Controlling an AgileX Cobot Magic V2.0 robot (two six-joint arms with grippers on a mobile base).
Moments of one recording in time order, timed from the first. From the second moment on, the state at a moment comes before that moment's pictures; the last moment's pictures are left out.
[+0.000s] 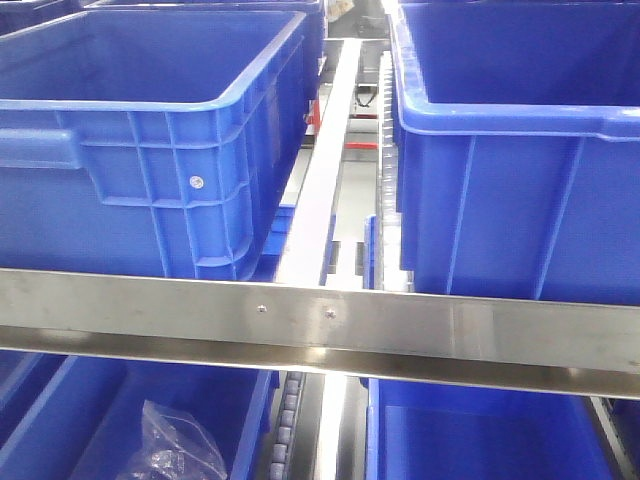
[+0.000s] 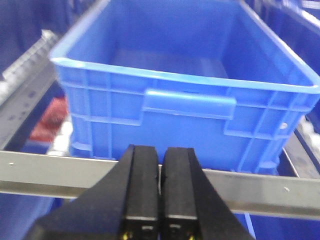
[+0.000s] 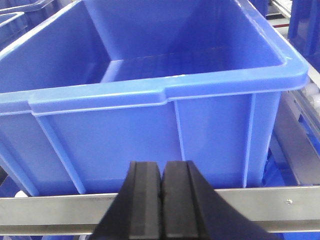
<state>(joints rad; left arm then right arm) -0.16 0.09 -0.04 0.05 0.10 -0.13 -0.08 -0.01 0.03 0.04 0.12 0.15</state>
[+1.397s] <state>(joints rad) -0.15 -0.01 0.01 0.06 0.08 -0.13 -0.08 -0.01 0.03 0.04 0.12 0.15</state>
